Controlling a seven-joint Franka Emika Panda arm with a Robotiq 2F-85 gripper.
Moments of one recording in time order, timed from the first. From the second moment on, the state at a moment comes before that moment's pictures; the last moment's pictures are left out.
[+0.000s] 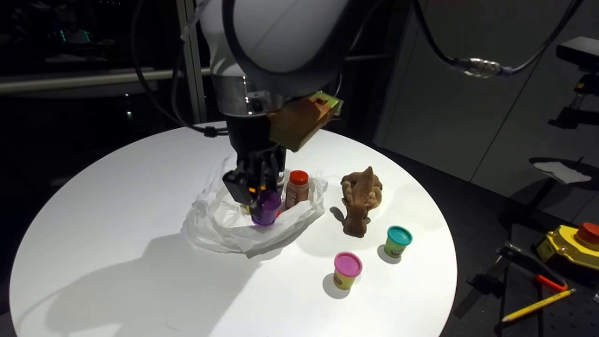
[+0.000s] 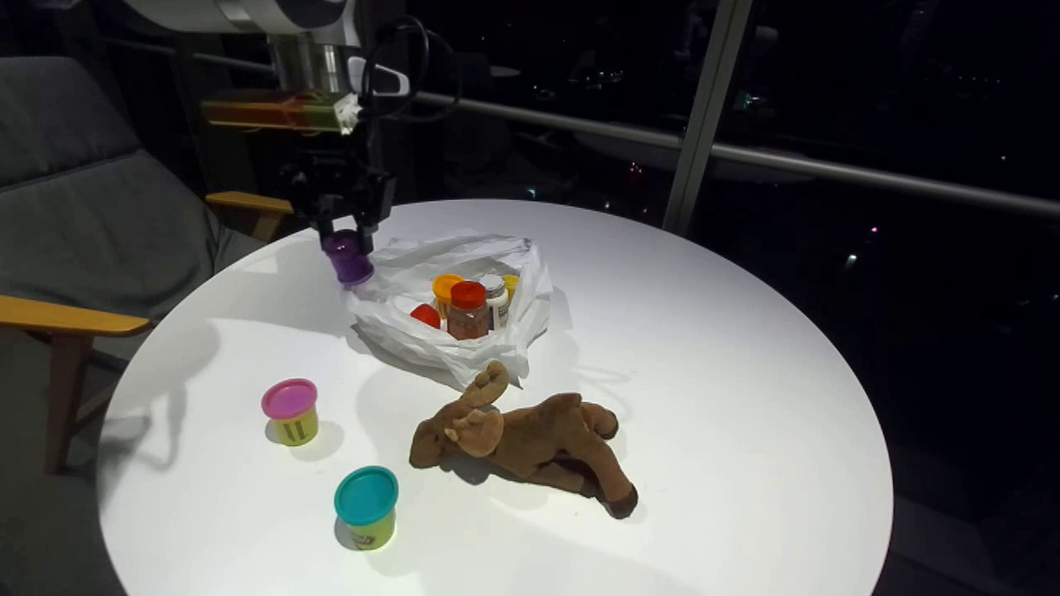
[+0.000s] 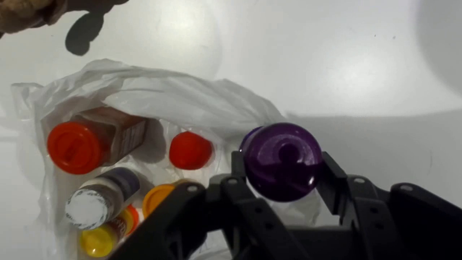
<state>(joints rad) 0.29 0.55 0.07 -1.82 -0.16 2.28 0.17</state>
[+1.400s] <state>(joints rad) 0.34 1.03 -0.01 -1.12 -0.15 2.05 0.28</state>
